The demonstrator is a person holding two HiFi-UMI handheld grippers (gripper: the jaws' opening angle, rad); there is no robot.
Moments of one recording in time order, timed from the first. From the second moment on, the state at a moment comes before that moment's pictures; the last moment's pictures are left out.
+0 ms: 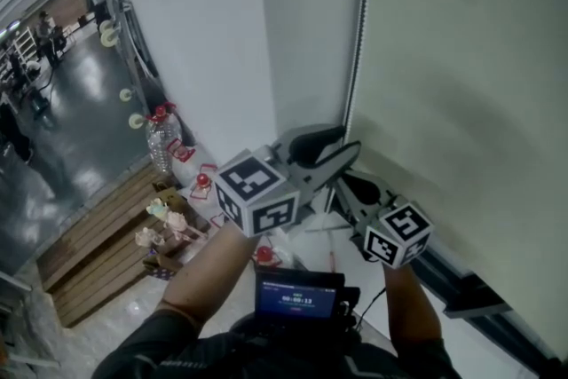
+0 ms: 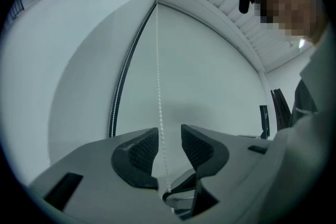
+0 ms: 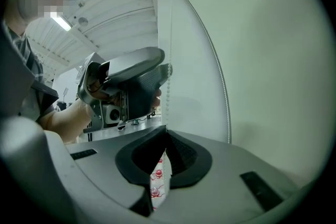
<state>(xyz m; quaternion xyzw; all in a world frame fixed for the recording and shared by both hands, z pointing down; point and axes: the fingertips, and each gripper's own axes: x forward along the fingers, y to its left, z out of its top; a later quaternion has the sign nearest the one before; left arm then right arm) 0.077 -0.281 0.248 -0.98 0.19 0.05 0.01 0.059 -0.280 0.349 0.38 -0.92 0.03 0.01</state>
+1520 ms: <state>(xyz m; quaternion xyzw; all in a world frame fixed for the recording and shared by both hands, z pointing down) 0.088 -0.324 0.369 -0.97 0.23 -0.04 -0.01 0.070 -0.311 0.451 0.42 -0.90 0.12 0.06</state>
